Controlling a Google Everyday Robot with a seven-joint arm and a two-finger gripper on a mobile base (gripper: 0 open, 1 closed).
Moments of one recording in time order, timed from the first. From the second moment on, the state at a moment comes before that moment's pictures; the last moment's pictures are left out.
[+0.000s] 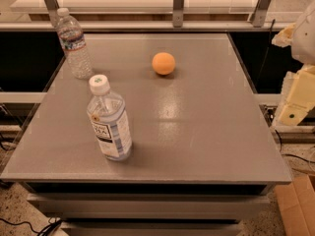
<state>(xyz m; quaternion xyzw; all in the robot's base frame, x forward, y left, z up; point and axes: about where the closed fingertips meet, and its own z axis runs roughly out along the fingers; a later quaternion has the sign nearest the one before) 0.438 -0.217 0.977 -0.60 0.78 -0.03 0.16</state>
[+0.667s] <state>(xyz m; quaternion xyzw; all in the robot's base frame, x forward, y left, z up) 0.438 -0.216 0.979 -0.61 0.77 -0.01 0.17</state>
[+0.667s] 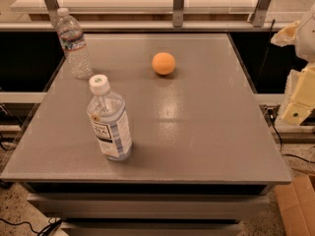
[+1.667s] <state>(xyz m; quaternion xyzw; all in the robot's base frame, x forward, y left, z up) 0.413 -0.115 0.949 -0.69 0.68 0.13 0.21</state>
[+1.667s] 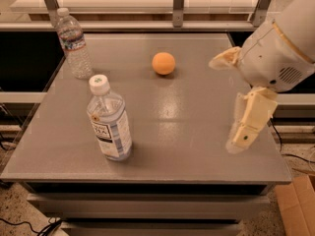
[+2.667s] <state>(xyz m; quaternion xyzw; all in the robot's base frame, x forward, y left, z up) 0.417 -0.040 0.921 -0.68 0.65 0.22 0.25</state>
